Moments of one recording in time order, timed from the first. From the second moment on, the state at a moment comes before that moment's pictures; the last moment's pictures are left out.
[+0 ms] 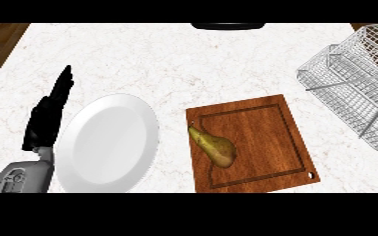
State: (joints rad) left arm -0.15 0.28 0.06 -1.44 -0.15 0.09 0.05; right arm -0.95 -0.58 -0.26 -0.84 1.24 0.02 0.94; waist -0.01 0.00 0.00
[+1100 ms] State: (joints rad) left arm -0.14 0.26 0.07 -1.48 -0.18 0.08 0.09; right arm -0.72 -0.54 -0.41 -1.32 1.16 -0.20 1.02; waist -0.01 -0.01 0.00
